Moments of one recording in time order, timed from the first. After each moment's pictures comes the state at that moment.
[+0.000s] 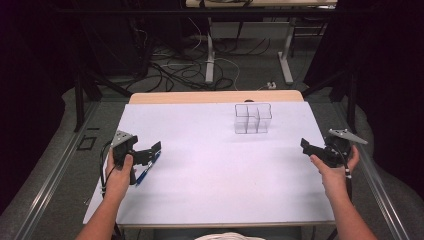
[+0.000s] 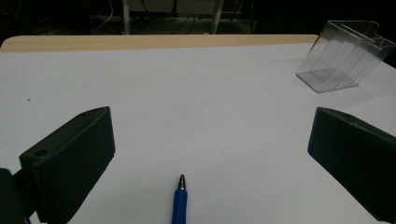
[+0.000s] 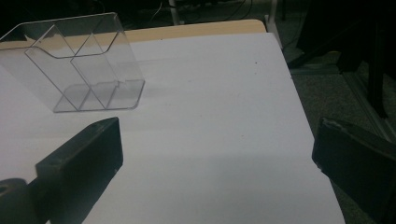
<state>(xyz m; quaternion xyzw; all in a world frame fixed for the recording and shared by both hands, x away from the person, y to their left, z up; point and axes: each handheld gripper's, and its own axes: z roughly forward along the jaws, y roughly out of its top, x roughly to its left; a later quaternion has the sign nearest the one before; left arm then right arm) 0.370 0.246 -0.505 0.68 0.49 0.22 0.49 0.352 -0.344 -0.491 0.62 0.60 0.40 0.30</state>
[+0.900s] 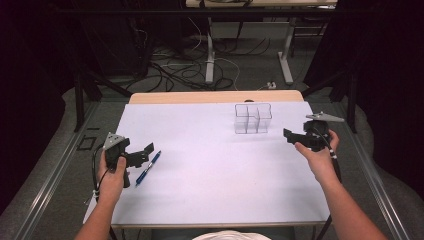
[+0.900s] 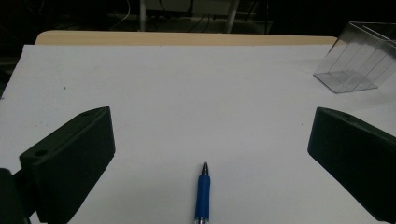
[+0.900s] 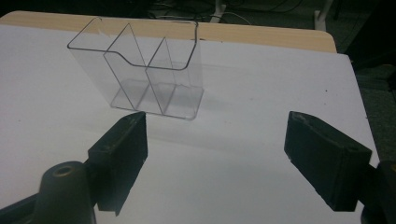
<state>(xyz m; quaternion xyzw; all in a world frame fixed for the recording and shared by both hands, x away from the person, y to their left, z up) 0.361 0.263 -0.505 0.67 0.52 0.23 0.48 0.391 -0.299 -0.461 0.56 0.68 0.39 0.26</state>
